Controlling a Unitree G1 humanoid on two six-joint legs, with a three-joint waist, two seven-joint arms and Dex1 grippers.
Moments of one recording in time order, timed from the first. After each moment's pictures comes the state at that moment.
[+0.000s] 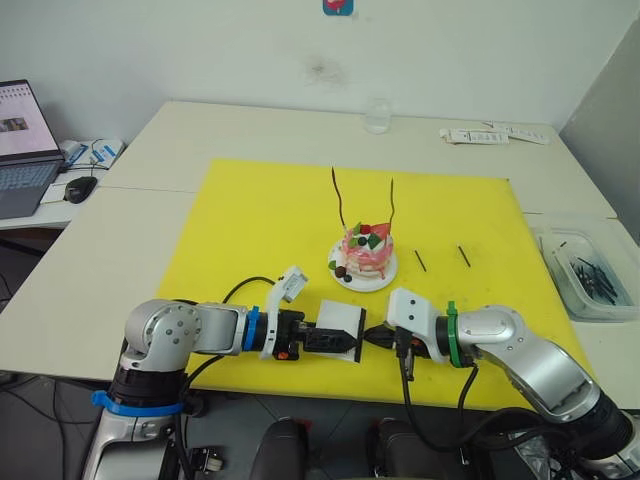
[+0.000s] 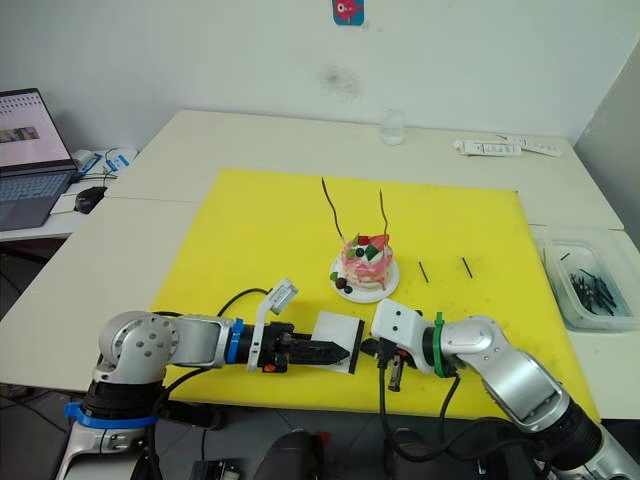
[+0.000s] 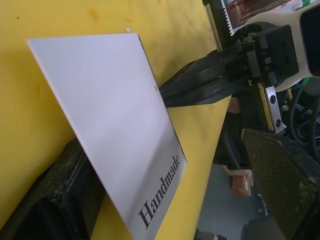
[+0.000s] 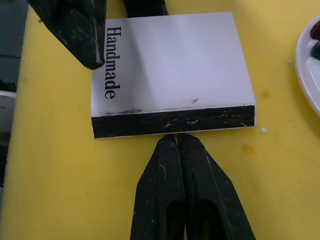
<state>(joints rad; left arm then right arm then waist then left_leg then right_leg) -0.38 0.47 0.03 -0.20 -1.01 1.53 -0.56 -0.29 -0.66 0.43 -0.50 0.21 0.70 0.83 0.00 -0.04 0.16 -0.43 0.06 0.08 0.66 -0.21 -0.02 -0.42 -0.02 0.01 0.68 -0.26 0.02</state>
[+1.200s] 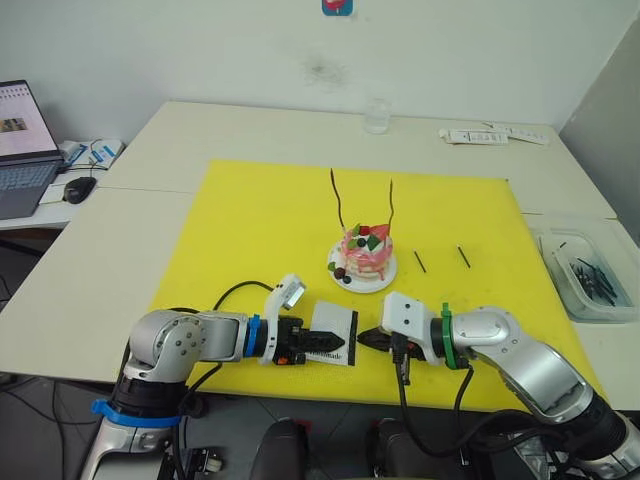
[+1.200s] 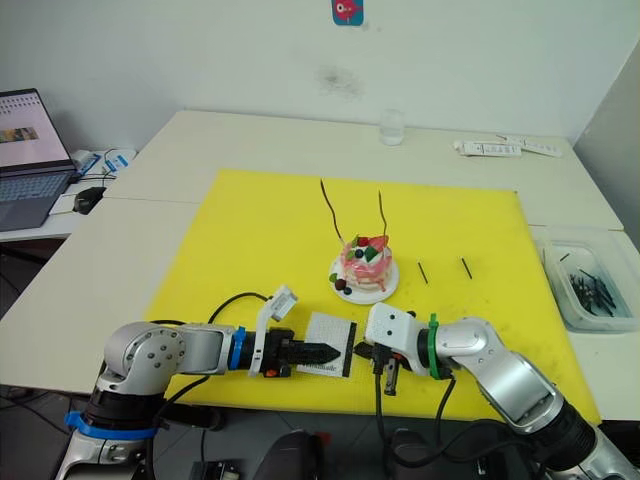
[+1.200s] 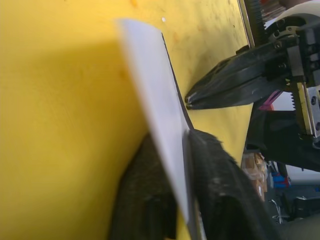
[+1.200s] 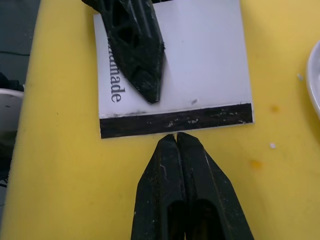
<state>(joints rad) -0.33 0.49 -0.02 -0.20 -0.91 1.43 -0.62 -0.29 -0.66 0.45 -0.50 0.17 0.66 0.85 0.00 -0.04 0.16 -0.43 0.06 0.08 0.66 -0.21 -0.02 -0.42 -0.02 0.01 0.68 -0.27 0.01</state>
